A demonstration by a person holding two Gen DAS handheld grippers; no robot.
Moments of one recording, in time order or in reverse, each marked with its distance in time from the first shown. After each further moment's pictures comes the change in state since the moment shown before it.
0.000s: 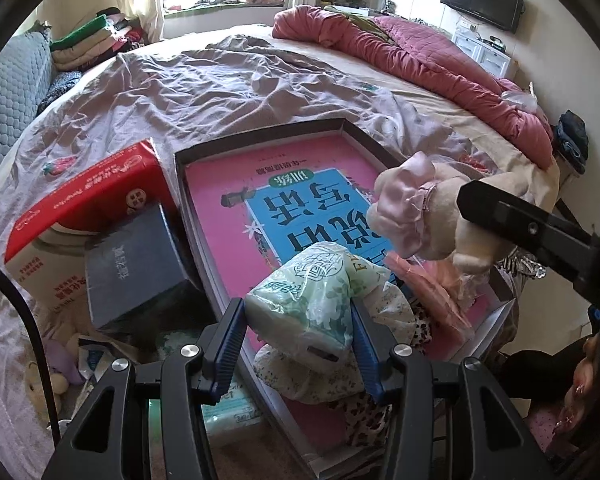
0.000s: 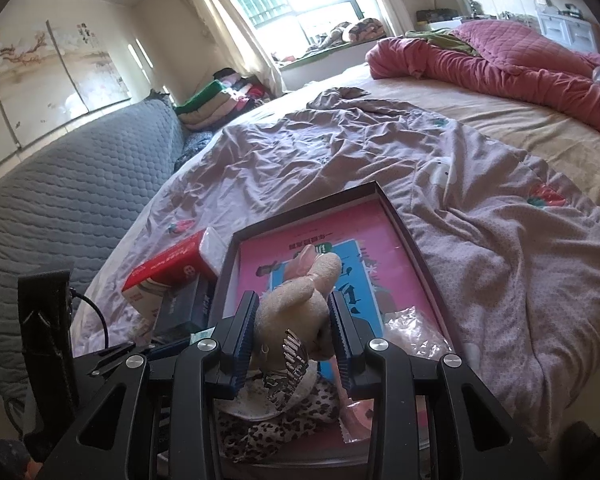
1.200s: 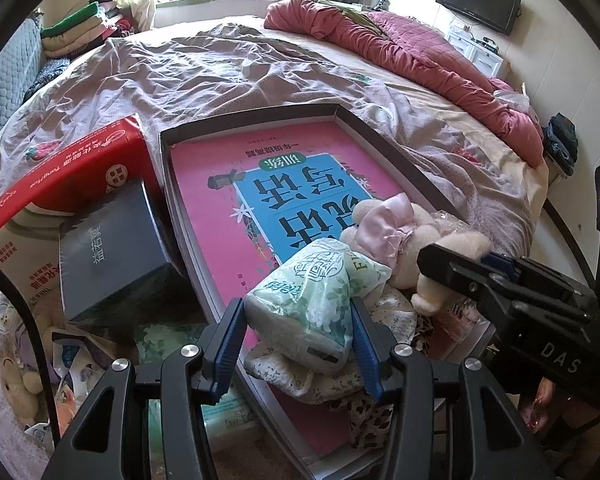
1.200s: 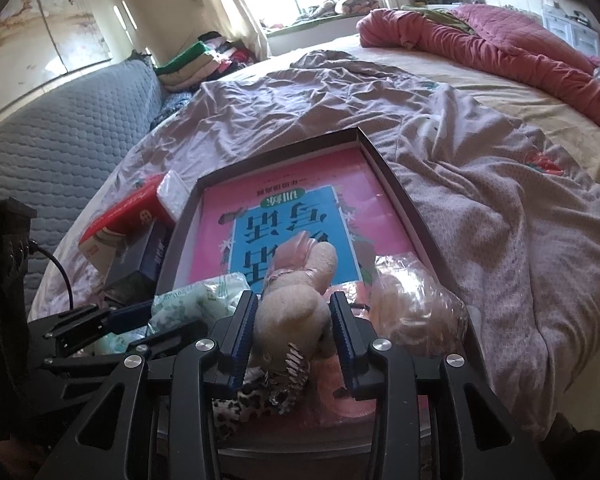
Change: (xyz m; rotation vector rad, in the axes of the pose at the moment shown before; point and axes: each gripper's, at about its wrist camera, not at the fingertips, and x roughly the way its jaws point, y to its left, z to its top) left arm 0.014 0.008 -0.006 -0.014 0.023 -0.068; right arm 0.036 -0.011 -0.032 -0.043 0.128 -0.101
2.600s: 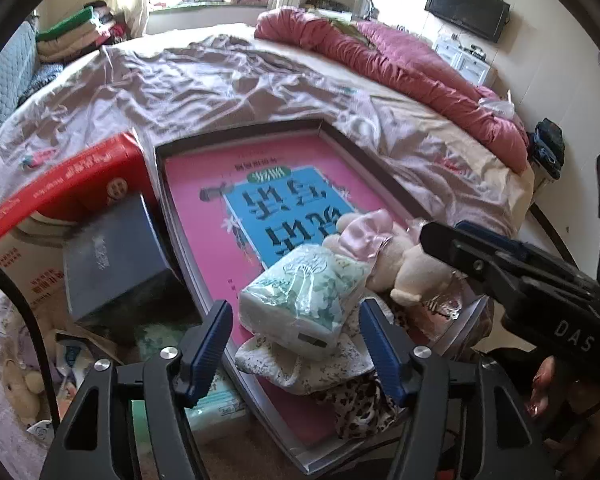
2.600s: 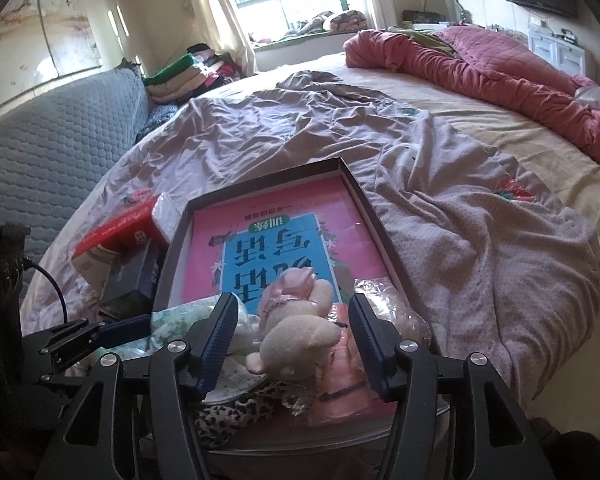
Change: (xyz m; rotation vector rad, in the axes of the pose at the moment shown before) left arm -0.022 -0.004 -0.002 0.015 -0.046 -0.045; right arm -0.027 0.009 0.013 0.003 -0.069 -0.052
